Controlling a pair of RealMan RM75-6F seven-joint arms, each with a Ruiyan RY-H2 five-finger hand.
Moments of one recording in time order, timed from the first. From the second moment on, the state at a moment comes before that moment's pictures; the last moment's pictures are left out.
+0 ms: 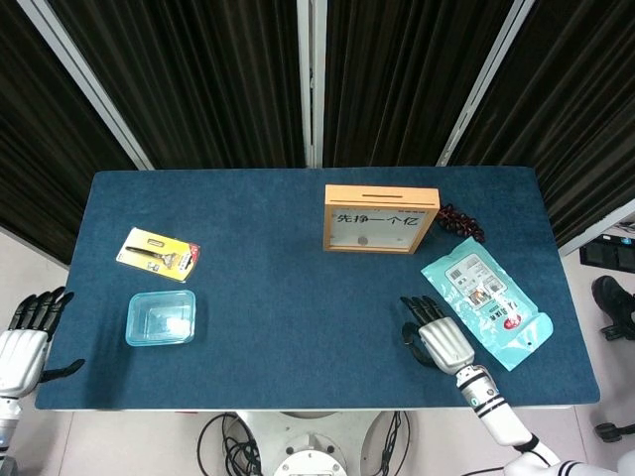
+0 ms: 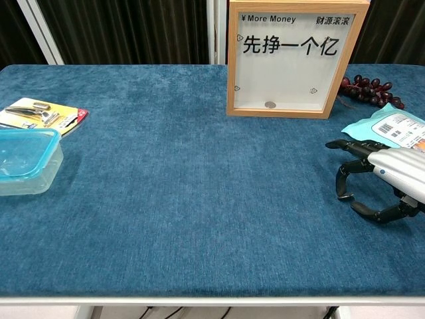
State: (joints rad) left arm -0.10 -1.20 0.01 -1.31 1.57 1.47 -0.20; right arm 0.37 -1.62 -0.05 -1.20 -1.58 1.17 0.01
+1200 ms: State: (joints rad) left arm -0.10 -1.21 0.02 -1.28 1.57 1.48 -0.23; right arm 0.38 -1.64 -0.05 -1.16 -1.62 1.20 0.05
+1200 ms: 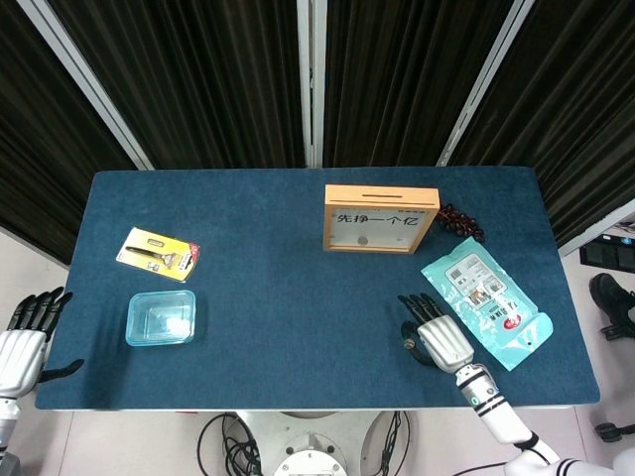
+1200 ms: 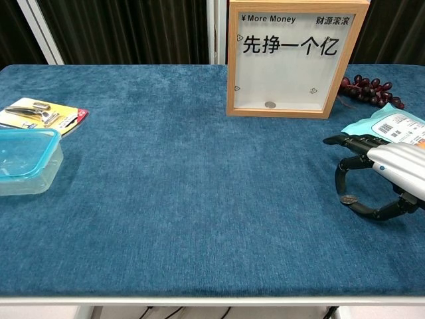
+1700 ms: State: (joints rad) left arm -0.10 -1.21 0.02 -1.28 1.57 1.47 -0.23; right arm 0.39 -1.64 -0.05 -1.14 -1.62 1.21 0.06
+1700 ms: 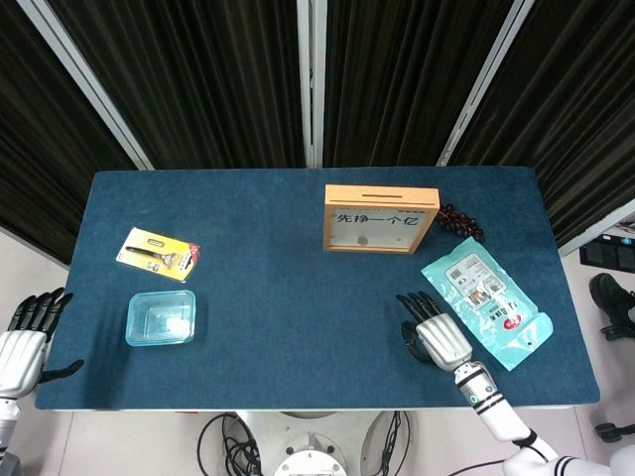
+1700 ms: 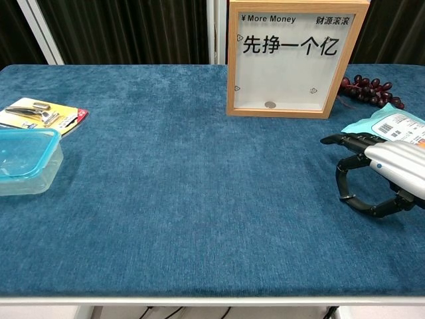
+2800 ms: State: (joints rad) left arm -0.11 -1.20 0.02 -1.33 1.59 1.48 -0.19; right arm 0.50 -1.18 0.30 -1.74 -1.43 1.26 0.03
